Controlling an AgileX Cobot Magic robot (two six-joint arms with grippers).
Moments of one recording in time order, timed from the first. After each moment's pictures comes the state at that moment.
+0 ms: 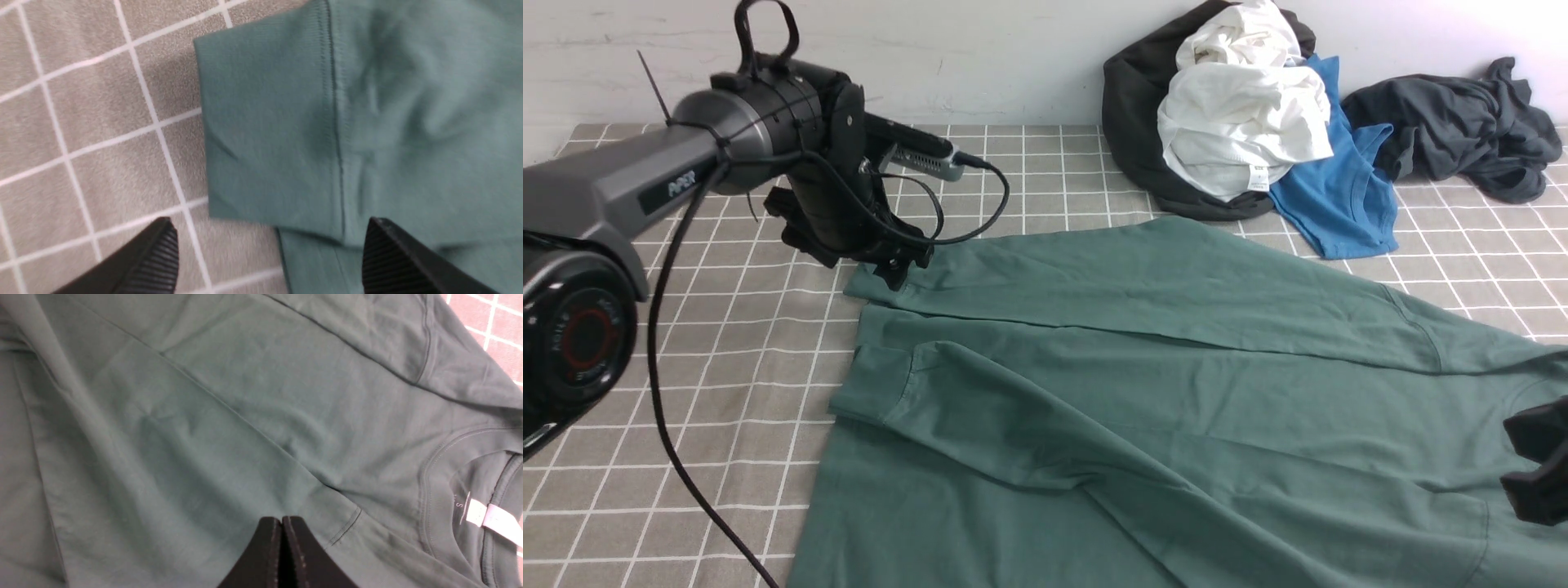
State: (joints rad) right arm 0.34 0.94 -0.76 -0.11 0.91 -0.04; left arm -0.22 2.26 -1.87 0.09 0.89 0.03
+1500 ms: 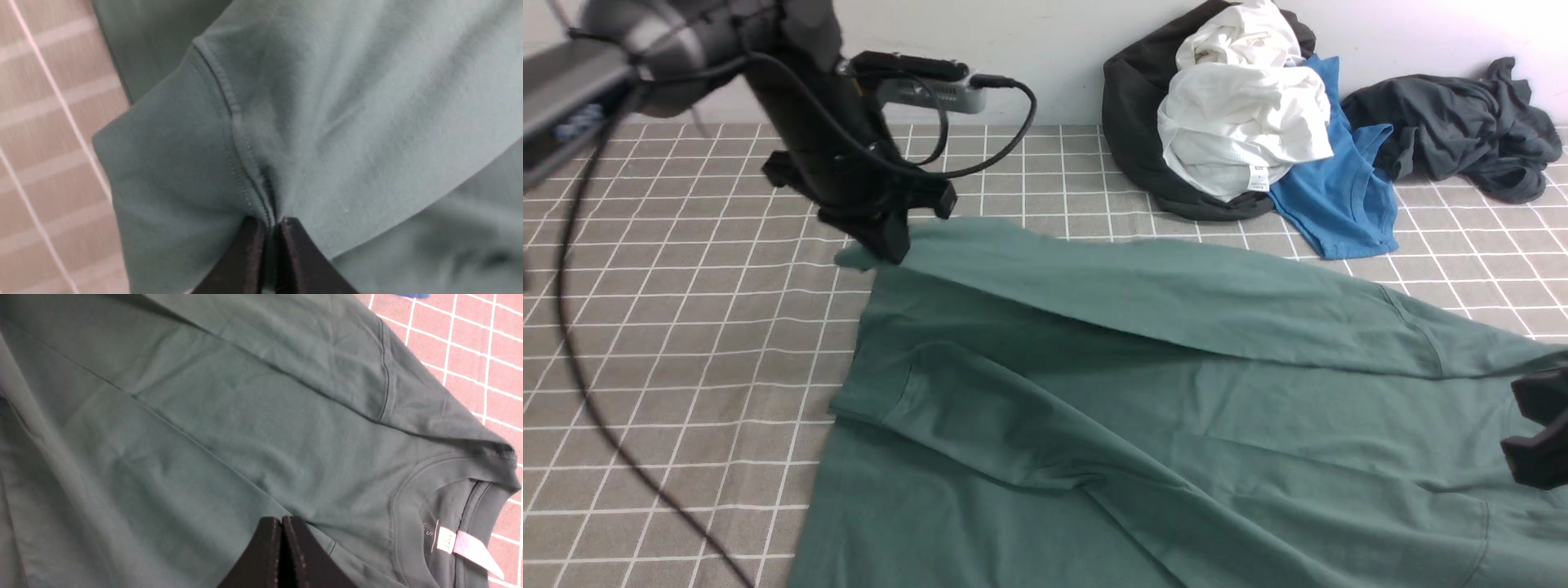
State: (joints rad) right arm 0.34 0.94 -0.76 -0.19 0.84 0.04; left arm -0.24 1.95 -1.75 -0.18 1.20 0.12
